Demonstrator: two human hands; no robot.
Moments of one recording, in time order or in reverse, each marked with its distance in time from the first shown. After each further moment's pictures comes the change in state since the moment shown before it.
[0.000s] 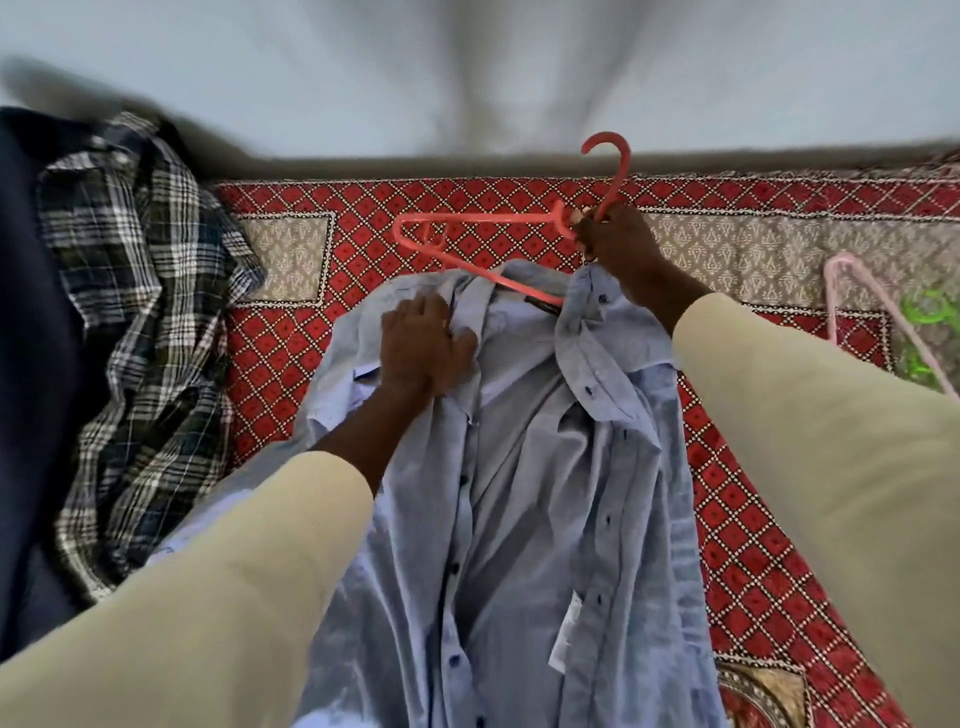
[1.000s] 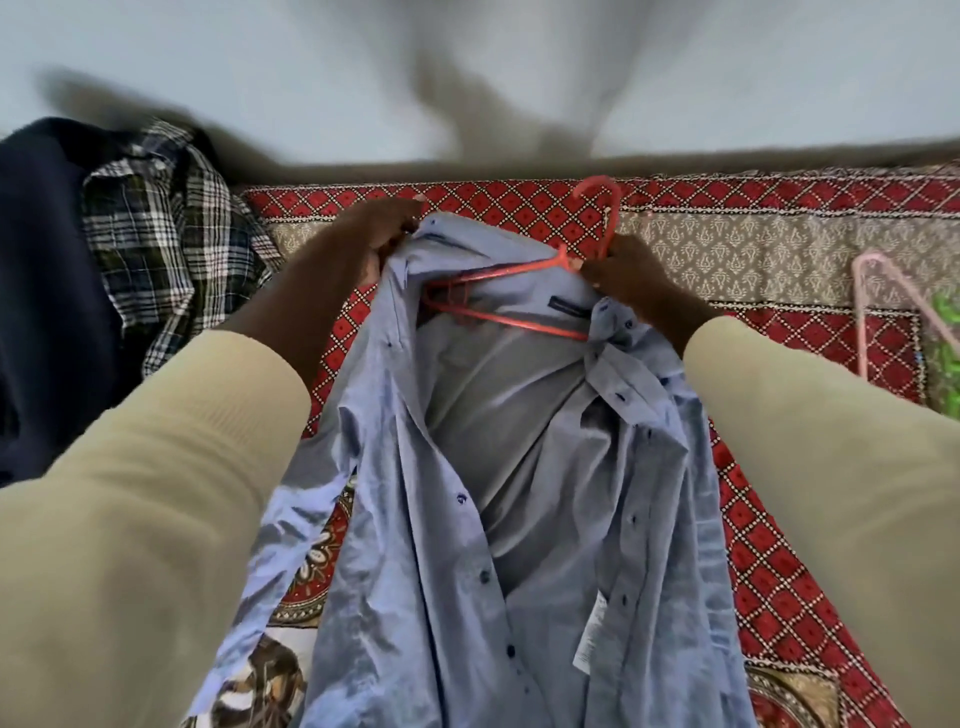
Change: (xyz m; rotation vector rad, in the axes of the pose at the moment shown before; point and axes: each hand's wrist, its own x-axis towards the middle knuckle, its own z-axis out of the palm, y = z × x) left_hand 0.119 -0.021 -0.111 -0.835 -0.612 -0.690; right_hand -0.014 0.019 0.017 -0.274 -0.104 0.036
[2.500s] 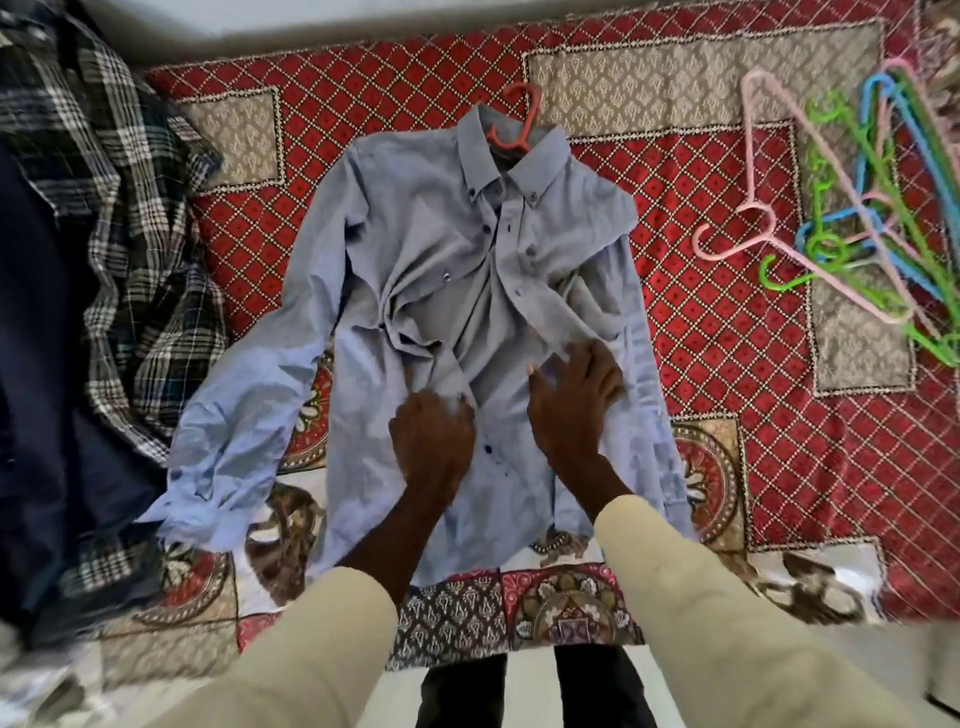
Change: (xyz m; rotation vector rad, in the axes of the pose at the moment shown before) left_hand -0.218 -0.325 0.166 0.831 0.478 0.333; right_hand -0.334 0.111 0.138 -0.419 0.639 0.067
